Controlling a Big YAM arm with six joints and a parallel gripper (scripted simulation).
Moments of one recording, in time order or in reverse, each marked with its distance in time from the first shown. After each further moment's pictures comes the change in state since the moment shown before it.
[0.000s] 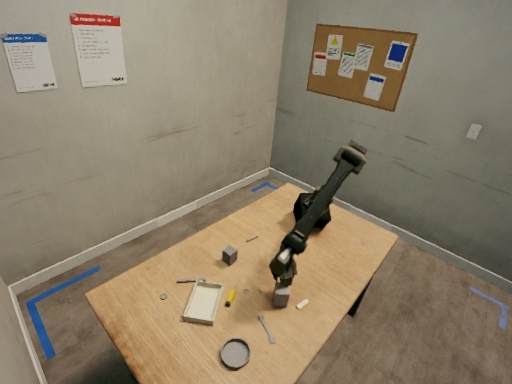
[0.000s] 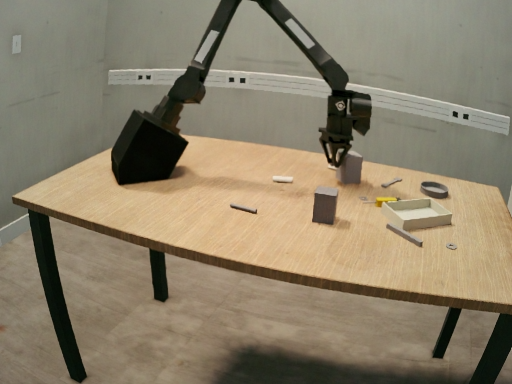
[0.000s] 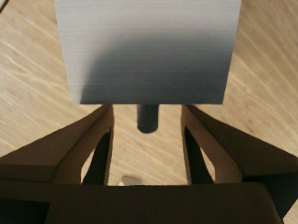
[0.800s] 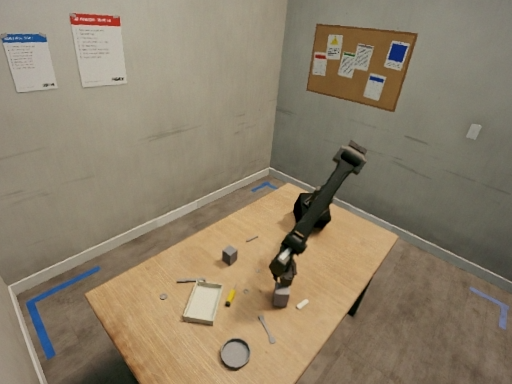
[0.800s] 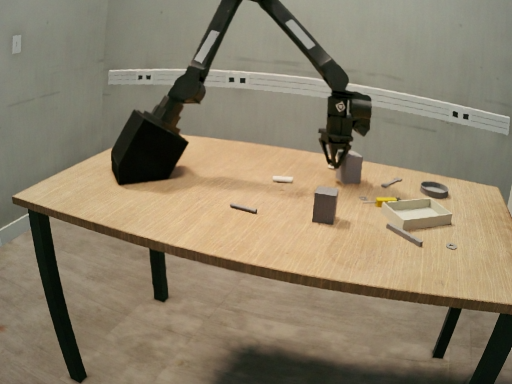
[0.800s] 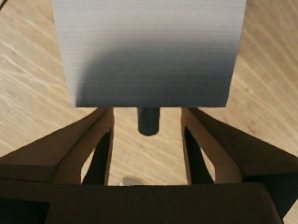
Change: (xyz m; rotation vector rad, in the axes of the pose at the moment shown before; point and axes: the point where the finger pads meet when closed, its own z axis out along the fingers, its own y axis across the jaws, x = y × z) arm 0.001 0.000 0.003 -0.003 0.004 0.000
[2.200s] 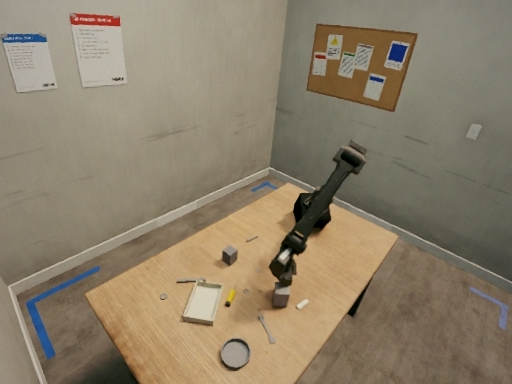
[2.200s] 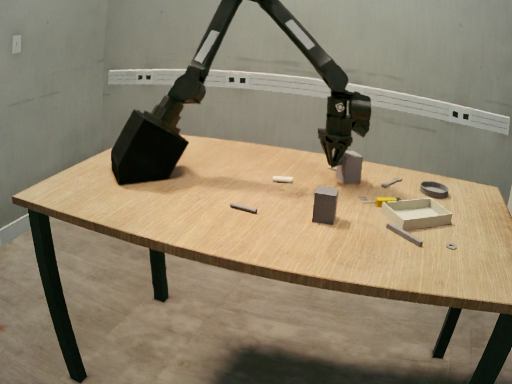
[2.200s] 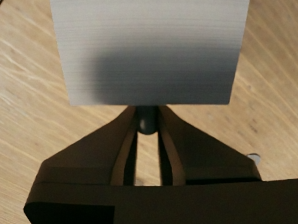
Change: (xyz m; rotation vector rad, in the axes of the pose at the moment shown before) arm 0.002 0.000 0.001 -0.001 0.004 0.002
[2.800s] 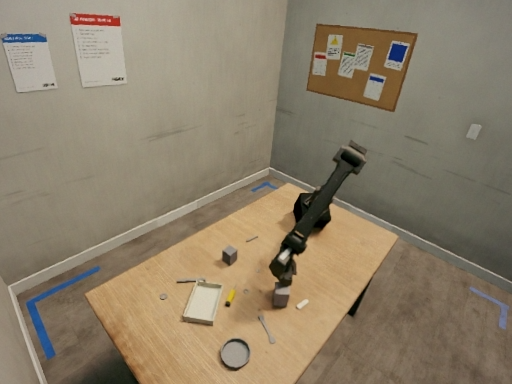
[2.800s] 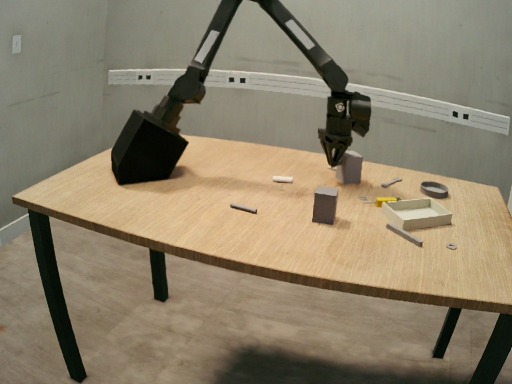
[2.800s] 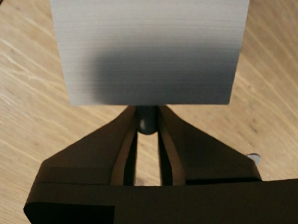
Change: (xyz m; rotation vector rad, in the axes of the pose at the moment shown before) arm 0.000 0.000 0.000 0.000 0.000 0.000
